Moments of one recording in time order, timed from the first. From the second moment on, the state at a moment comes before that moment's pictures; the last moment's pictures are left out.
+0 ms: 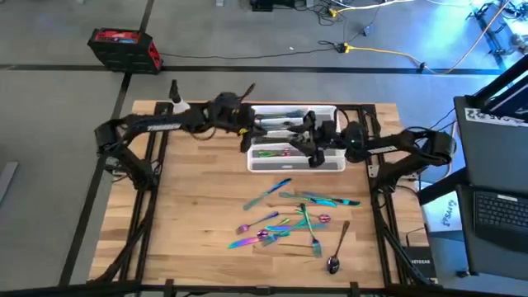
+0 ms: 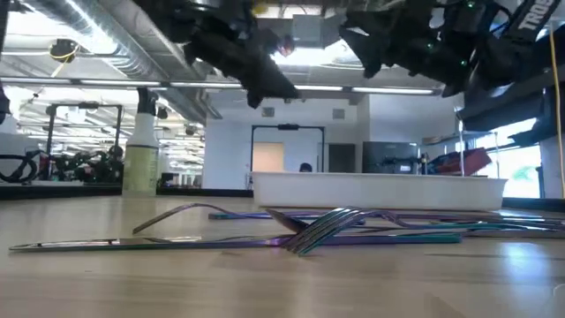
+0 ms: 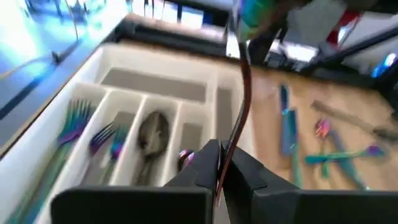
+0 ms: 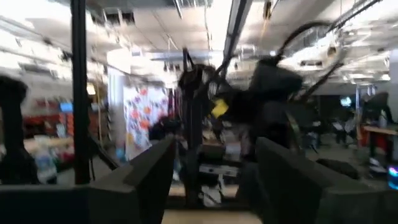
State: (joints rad) left arm 0.45 1.62 1.13 -0.03 0.37 0.08; right arm -0.40 1.42 0.43 1.37 -0.47 0.18
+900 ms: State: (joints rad) left arm 0.41 2.08 1.60 -0.61 0.27 0.31; right arm -0.39 1.19 0.43 0.78 -0.22 -0.29
